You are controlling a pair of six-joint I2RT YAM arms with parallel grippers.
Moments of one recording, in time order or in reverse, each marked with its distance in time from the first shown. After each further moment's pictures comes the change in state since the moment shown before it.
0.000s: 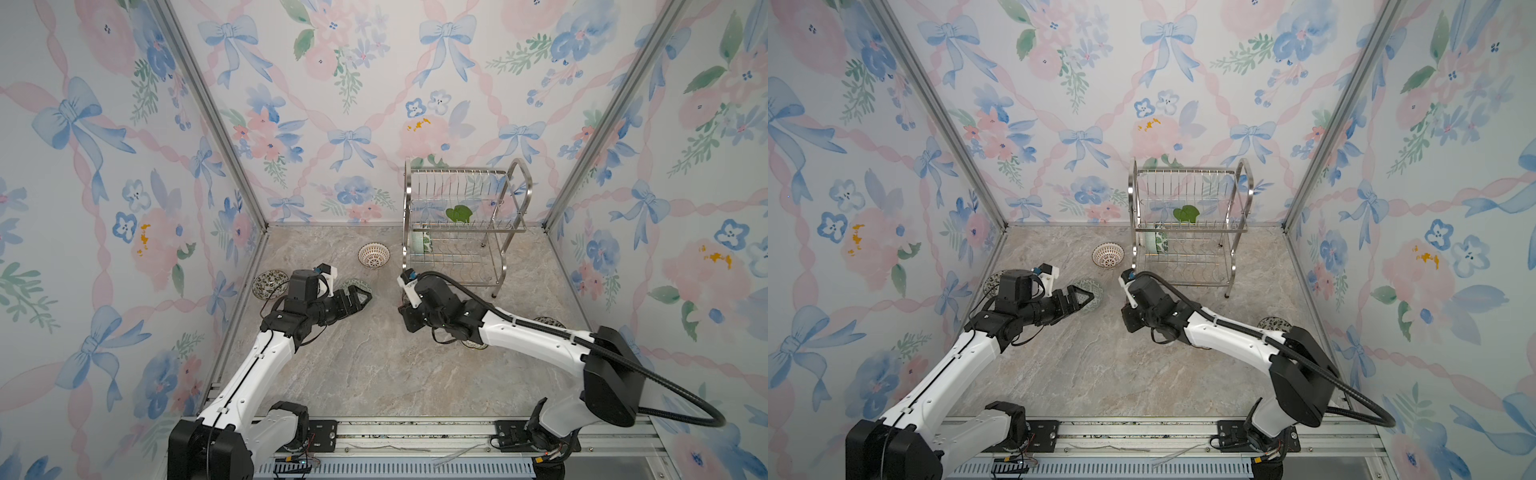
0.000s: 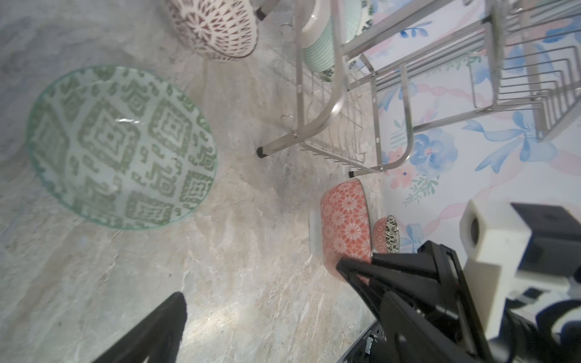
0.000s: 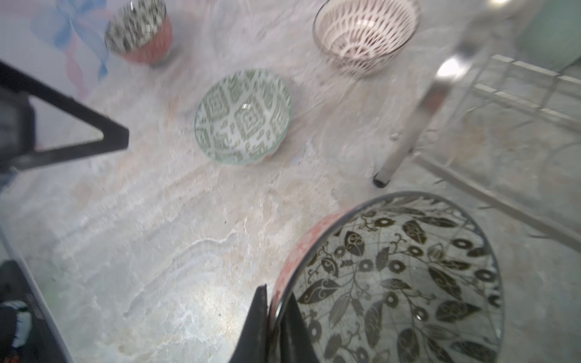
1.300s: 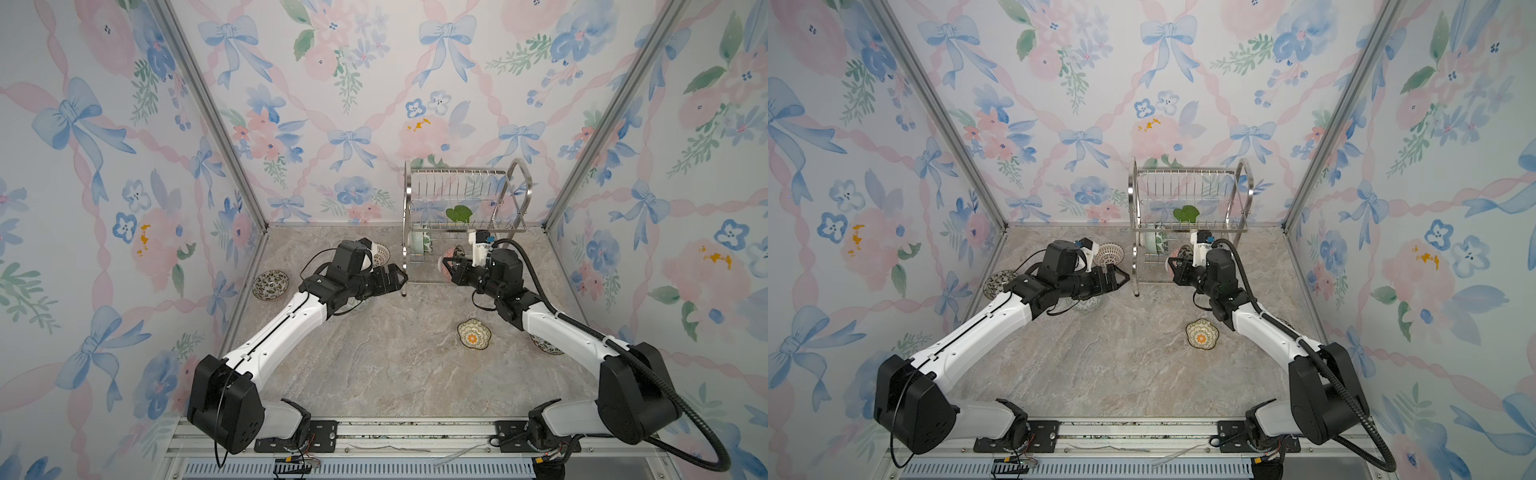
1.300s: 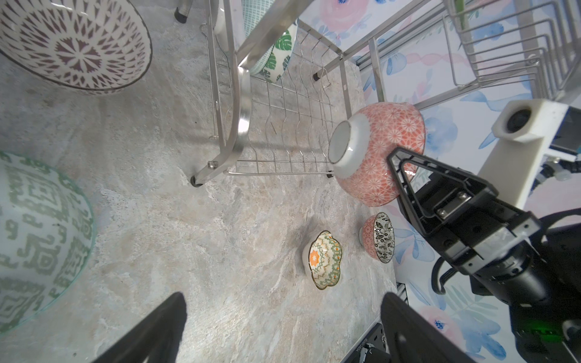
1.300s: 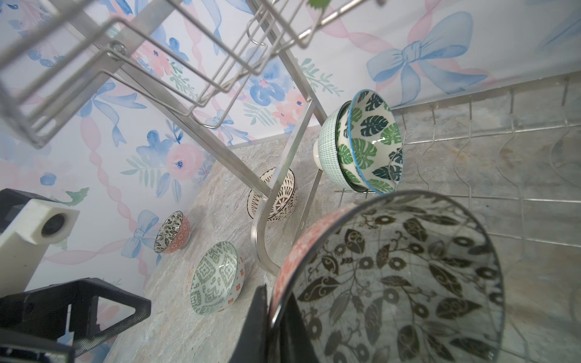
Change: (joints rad) left arm -0.269 0.303 0.330 -0.045 -0.191 -0.035; right arm -0.449 -0.050 -0.184 0.494 -0.320 0.229
